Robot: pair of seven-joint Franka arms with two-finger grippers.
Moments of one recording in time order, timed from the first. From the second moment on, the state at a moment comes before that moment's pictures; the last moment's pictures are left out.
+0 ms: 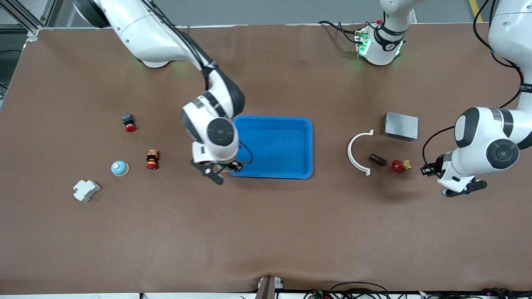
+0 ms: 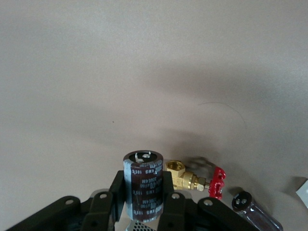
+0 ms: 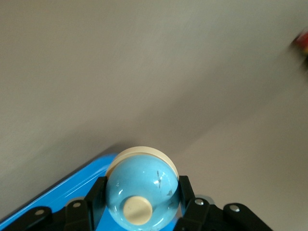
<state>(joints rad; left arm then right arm) 0.47 0.51 -0.46 -1.82 0.37 2.11 -0.41 0.44 0.66 0.12 -1.42 -0.16 1.91 1.18</state>
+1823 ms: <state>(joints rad) 0.50 0.67 -0.51 -1.69 0.53 2.24 -0.38 -0.23 0.68 0.12 -1.61 -0.16 2.27 0.07</state>
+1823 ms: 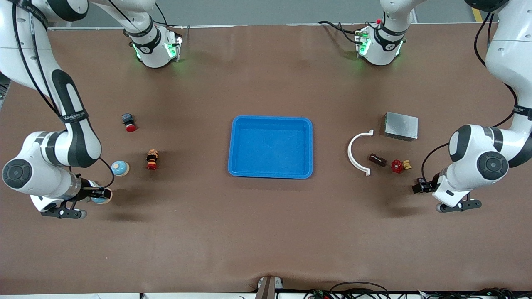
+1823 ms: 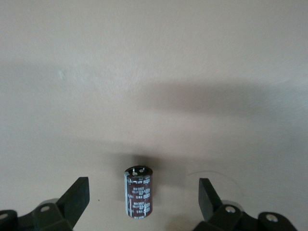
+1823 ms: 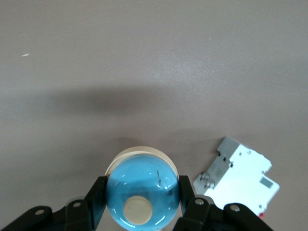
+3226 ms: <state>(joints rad) 0.50 0.44 -0.61 -1.61 0.40 1.82 -0.38 -0.26 0.75 0.12 -1.62 -0.09 2.38 0.03</state>
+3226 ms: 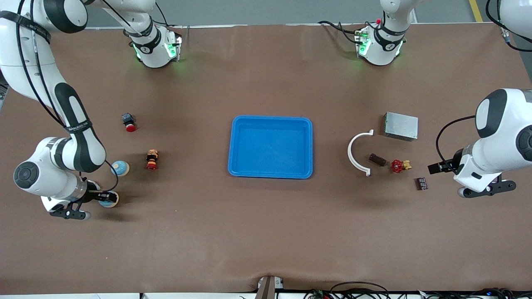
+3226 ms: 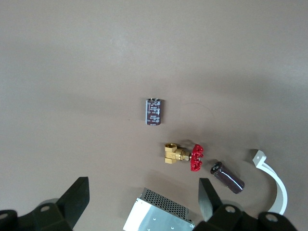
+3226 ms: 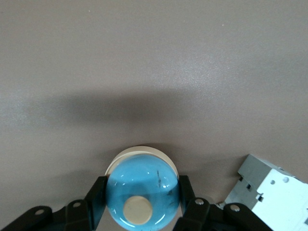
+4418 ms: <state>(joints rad) 0.50 0.41 -0.62 -1.57 0.34 1.81 -0.38 -0.26 0.79 0.12 -1.62 -0.07 2.44 0.03</state>
